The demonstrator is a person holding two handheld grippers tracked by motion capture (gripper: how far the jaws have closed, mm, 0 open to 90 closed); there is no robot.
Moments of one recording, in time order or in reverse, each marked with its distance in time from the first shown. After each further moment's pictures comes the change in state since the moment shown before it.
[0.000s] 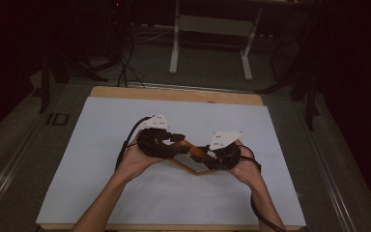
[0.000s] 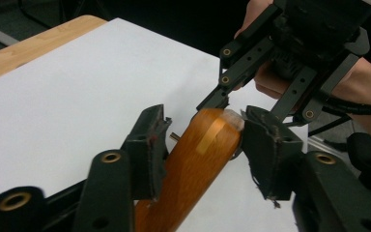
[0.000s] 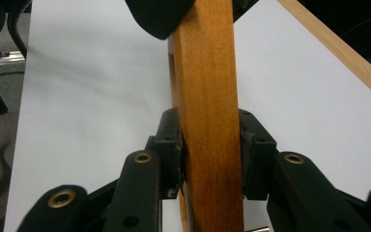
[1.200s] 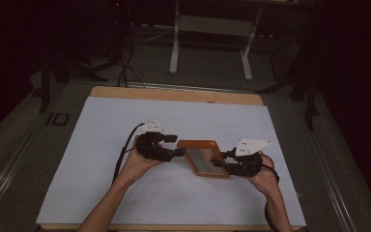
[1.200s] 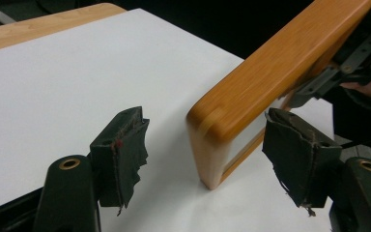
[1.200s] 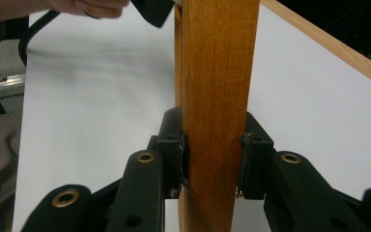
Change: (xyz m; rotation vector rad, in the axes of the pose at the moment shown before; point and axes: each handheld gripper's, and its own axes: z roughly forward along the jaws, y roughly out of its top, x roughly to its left) left arm 0.028 -0.042 0.022 -0.049 0.030 -0.089; right arm -0.004 -0.052 -0.040 -0.076 -0.038 0.099
